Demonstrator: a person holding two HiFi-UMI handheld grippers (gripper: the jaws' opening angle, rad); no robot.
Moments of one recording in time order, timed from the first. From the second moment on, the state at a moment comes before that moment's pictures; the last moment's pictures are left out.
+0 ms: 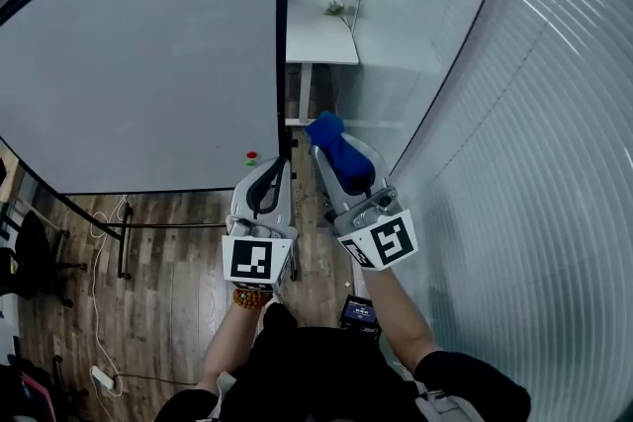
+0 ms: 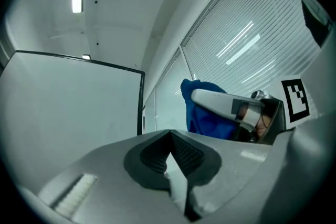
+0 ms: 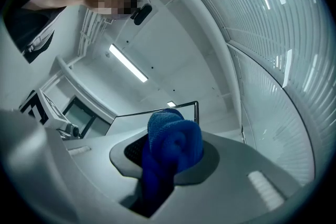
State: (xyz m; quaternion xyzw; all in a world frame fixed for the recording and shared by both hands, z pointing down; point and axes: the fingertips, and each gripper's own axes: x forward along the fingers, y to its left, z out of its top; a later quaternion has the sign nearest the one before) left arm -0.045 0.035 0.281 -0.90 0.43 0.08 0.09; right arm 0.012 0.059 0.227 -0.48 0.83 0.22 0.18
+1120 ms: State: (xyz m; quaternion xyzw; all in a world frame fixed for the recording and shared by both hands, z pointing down) left arm -0.037 -0.133 0.277 -0.91 0.40 0.09 0.10; right arm 0.048 -0.142 0.127 -0.40 0.83 0.25 0.29
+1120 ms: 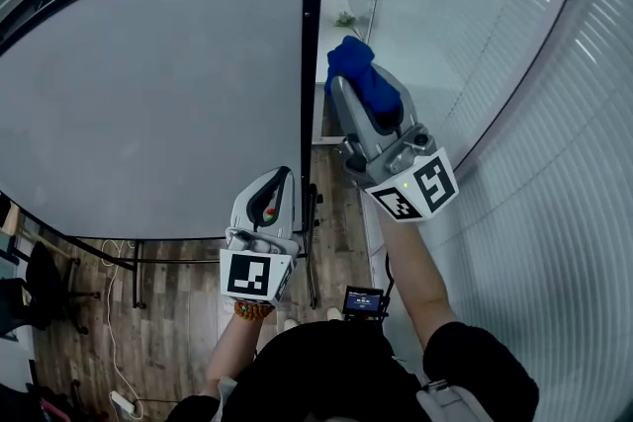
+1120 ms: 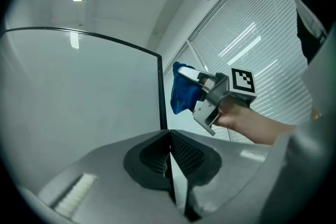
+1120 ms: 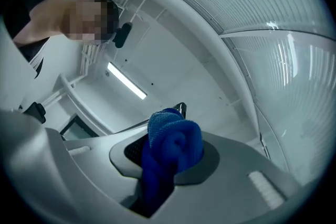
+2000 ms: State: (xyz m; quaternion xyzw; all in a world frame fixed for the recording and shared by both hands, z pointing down) left arm -0.027 -0.143 0.273 -0.90 0.42 0.07 0.10; right arm 0.044 -0.199 -0.017 -0.24 0.87 0.17 0.40
